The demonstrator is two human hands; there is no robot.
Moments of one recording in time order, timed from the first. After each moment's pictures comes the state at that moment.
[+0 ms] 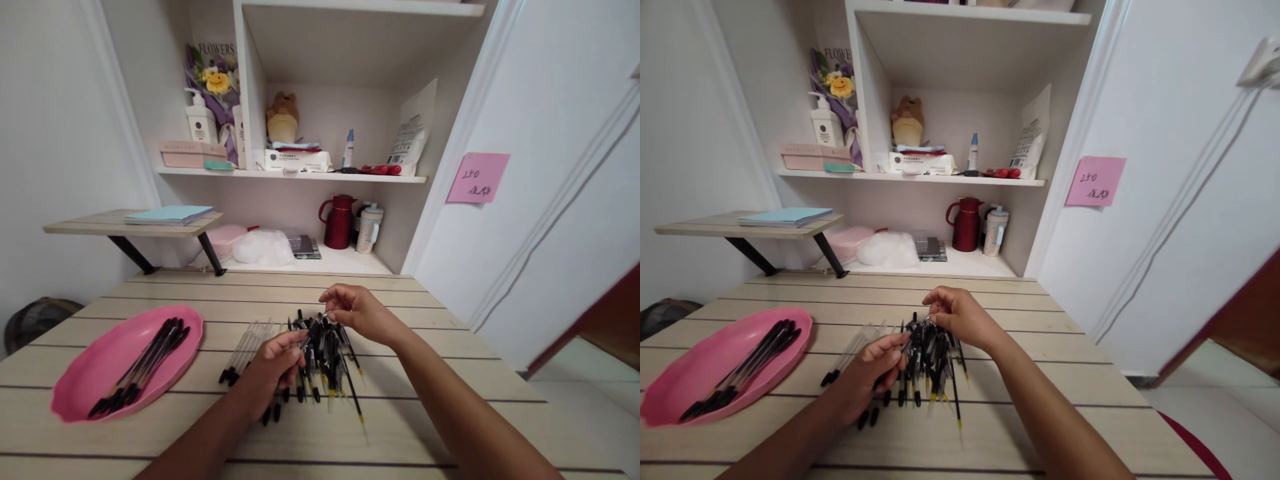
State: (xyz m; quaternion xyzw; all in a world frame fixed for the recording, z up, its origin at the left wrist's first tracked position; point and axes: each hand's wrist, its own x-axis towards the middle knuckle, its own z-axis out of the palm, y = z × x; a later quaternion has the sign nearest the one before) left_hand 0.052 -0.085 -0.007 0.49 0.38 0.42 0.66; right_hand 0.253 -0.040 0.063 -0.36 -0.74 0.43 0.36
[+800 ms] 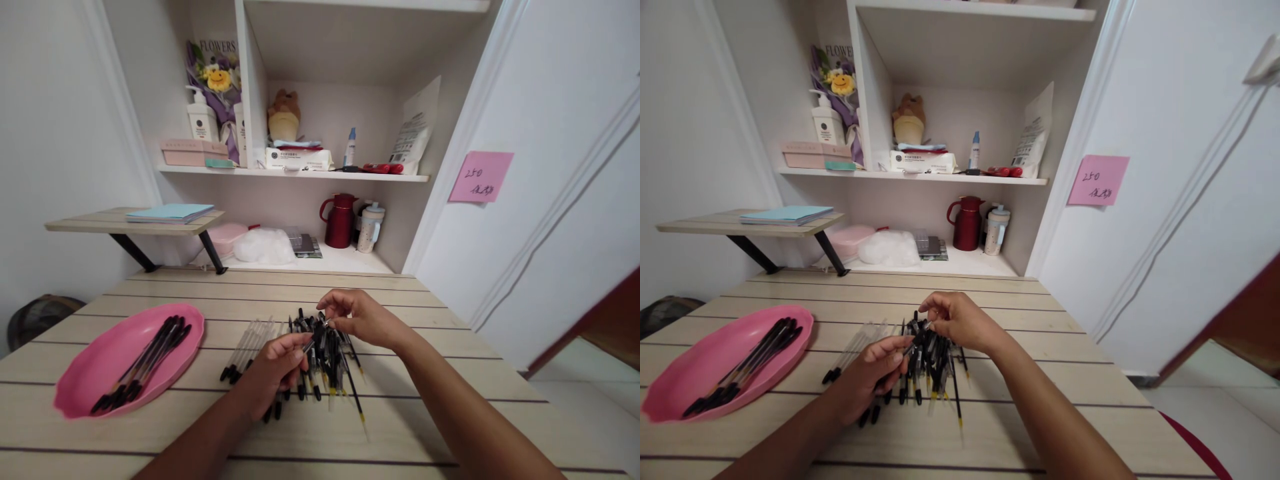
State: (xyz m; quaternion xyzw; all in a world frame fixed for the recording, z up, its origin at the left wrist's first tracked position) left_hand 0.054 -0.088 -0.007 0.49 0.36 0.42 0.67; right_hand 0.251 -0.050 0.068 -0.35 -0.78 0.41 0.31
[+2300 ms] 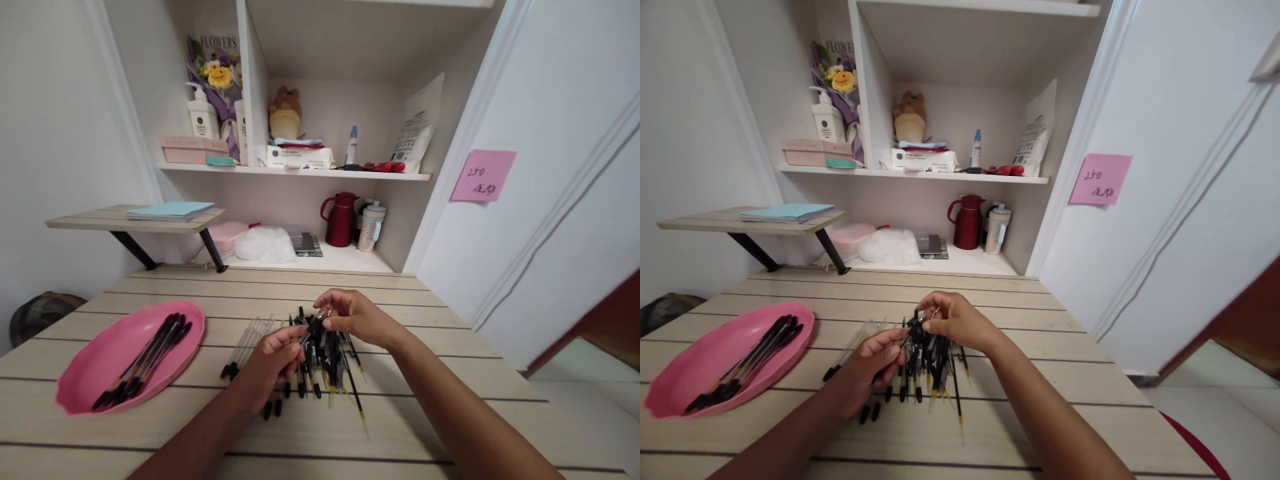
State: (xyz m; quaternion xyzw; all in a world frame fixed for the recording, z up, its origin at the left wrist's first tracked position) left_hand 0.050 -0.086 -0.006 0.51 0.37 0.43 0.65; right_hand 0.247 -0.044 0.058 -0.35 -0.75 0.47 0.31
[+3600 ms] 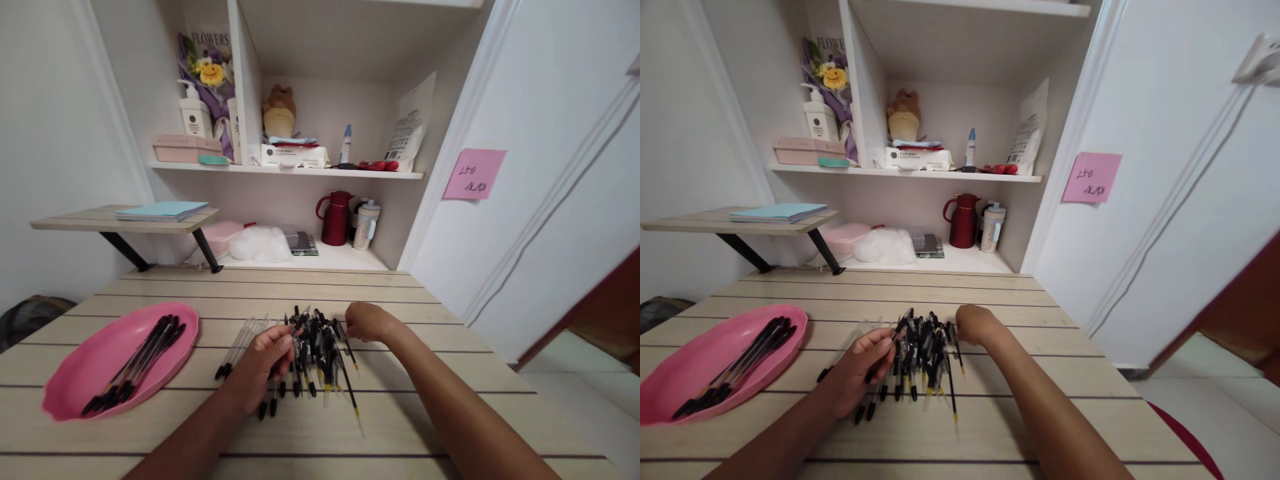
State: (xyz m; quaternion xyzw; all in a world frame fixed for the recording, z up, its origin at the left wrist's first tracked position) left_hand 0.050 -0.085 -0.002 0.48 0.36 0.45 0.66; right_hand 0.269 -0.027 0.047 -0.63 -0.76 0.14 -0.07
